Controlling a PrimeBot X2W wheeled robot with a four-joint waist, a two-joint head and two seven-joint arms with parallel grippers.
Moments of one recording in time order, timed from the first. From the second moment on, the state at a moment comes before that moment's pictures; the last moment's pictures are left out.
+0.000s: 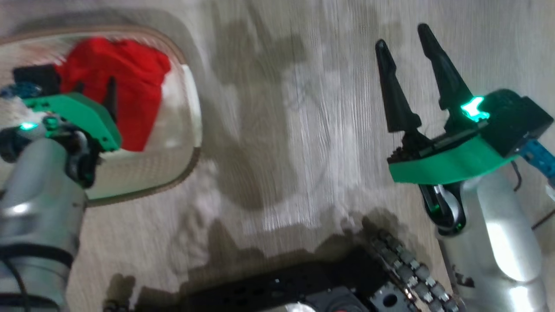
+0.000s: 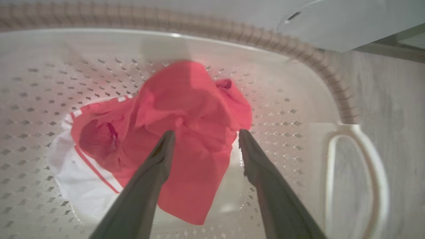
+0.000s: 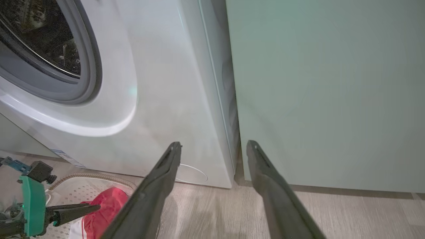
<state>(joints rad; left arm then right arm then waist) -0.81 0.27 -0.27 0.92 -0.57 -0.04 -0.05 -0.40 -0.05 0.17 -0.04 0.27 0.13 -0.18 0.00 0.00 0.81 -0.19</state>
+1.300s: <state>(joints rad) -1.00 0.39 -0.27 1.25 -0.59 -0.06 -0.12 -0.50 -0.05 0.26 0.02 0.36 0.13 -0.26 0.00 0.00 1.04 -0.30</state>
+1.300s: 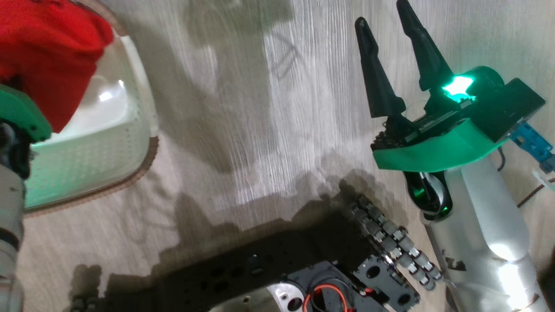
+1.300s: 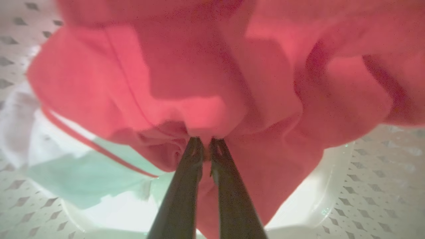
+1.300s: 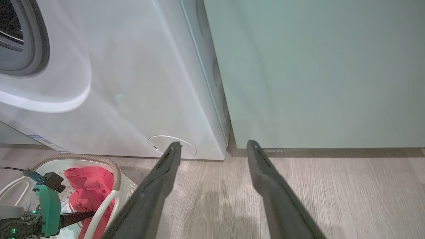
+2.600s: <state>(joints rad) -0.35 0.31 -0.25 0.13 -0.39 0.17 -0.24 -0.25 -0.05 0.04 0.08 0.23 0.13 -0.15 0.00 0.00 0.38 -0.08</state>
